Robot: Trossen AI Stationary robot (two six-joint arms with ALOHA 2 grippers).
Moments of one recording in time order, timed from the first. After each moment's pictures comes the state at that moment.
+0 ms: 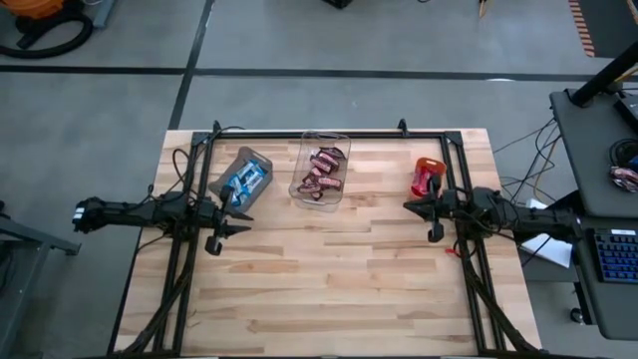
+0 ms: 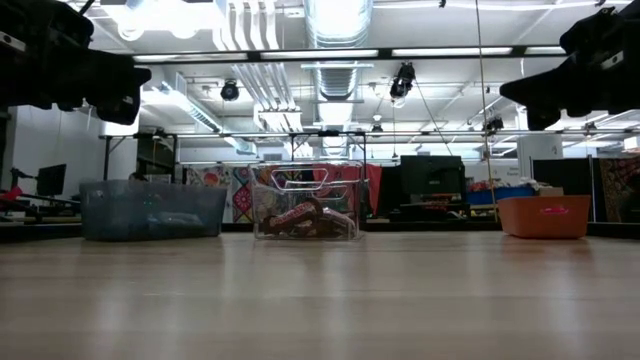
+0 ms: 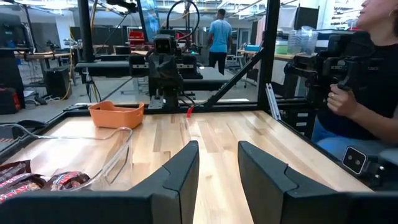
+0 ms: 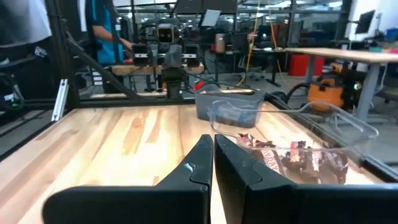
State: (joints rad) left arm -0.05 0.08 0.02 0.10 0.09 -0.02; right arm -0.10 0.00 0.01 0.02 -0.02 0.00
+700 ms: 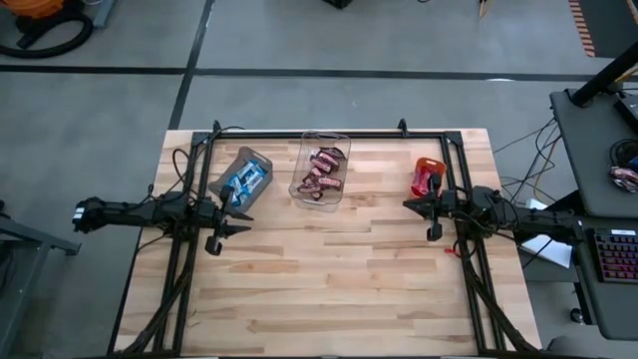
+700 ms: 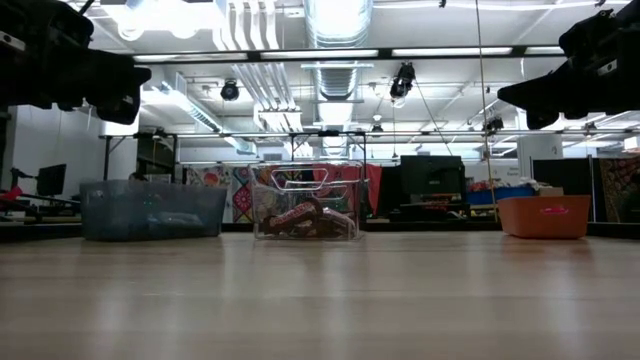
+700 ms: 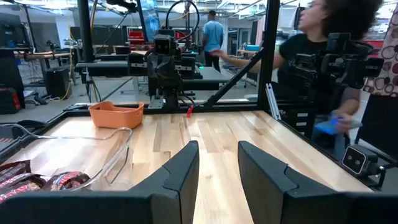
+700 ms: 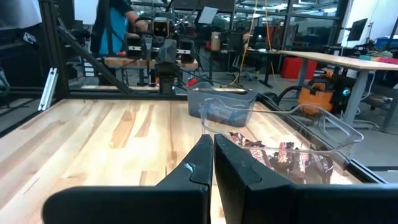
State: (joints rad) left arm -0.05 0.08 0.02 0.10 0.09 -0.02; right arm -0.13 0.02 0.02 0.02 -0.04 -0.06
